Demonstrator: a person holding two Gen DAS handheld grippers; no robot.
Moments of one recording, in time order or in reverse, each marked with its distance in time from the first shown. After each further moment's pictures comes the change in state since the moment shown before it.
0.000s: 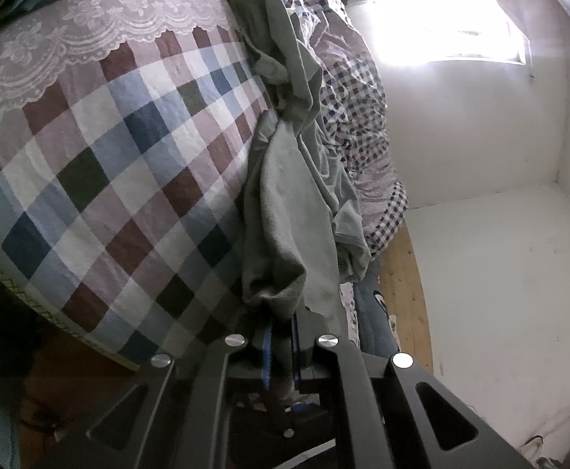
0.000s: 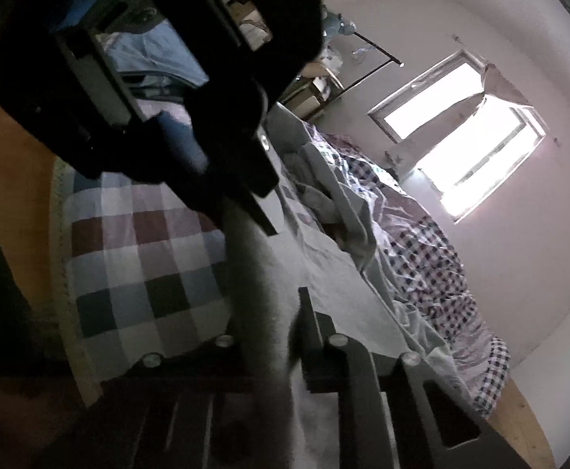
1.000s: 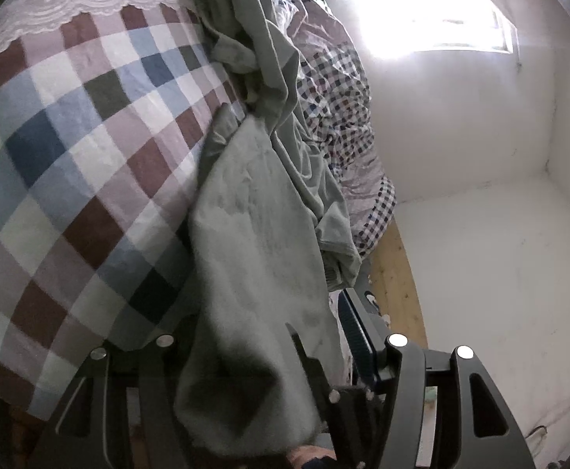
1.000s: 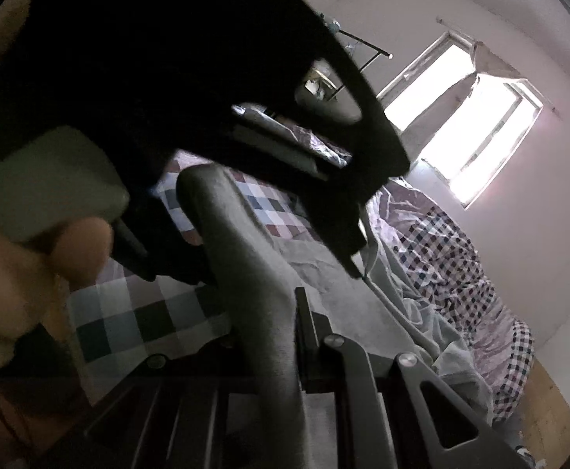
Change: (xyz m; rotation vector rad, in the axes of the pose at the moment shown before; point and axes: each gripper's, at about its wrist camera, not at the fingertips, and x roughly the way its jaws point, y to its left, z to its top) left arm 0.064 -0.013 0.025 0.057 0.015 -0.057; right arm -0.007 -0.019 0.012 0.088 -0.034 0.043
